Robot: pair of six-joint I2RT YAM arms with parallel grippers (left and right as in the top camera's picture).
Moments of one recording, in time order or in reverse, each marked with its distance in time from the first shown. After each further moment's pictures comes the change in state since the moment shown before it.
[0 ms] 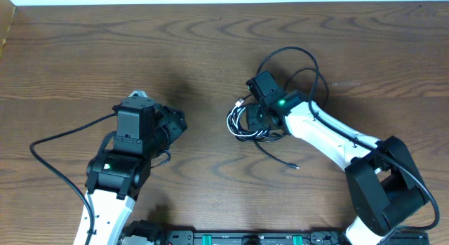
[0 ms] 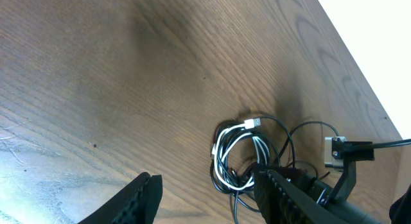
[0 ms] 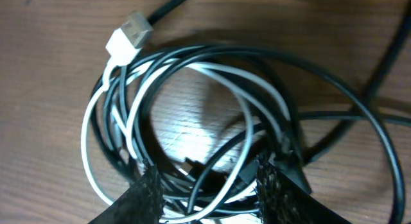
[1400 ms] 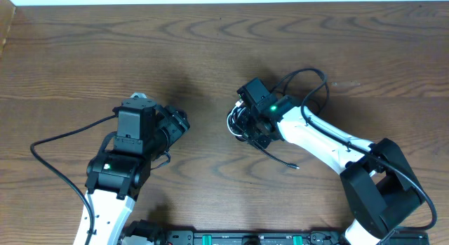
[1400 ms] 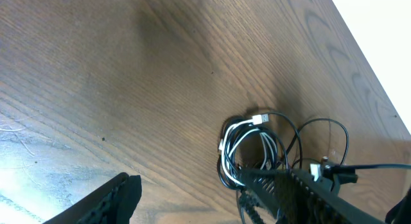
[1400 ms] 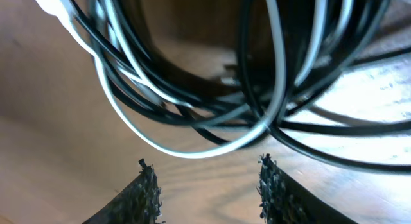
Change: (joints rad) left arm 0.000 0.000 0.000 -0.029 -0.003 0.002; right arm 0.064 0.003 0.000 -0.021 -0.183 0.823
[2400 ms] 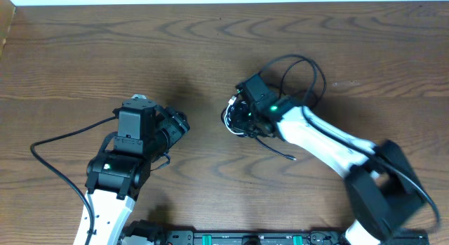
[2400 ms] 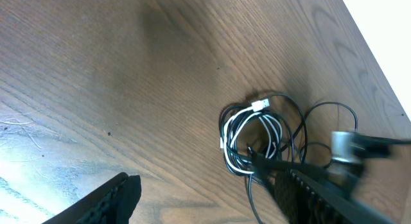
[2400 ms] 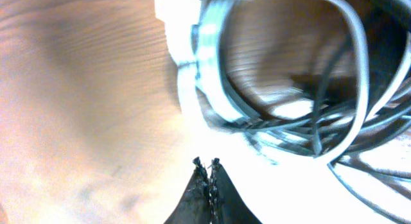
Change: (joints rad) left arm 0.000 0.000 0.000 -0.022 0.000 0.000; right arm -0.002 -0.059 0.000 0.120 -0.023 -0.473
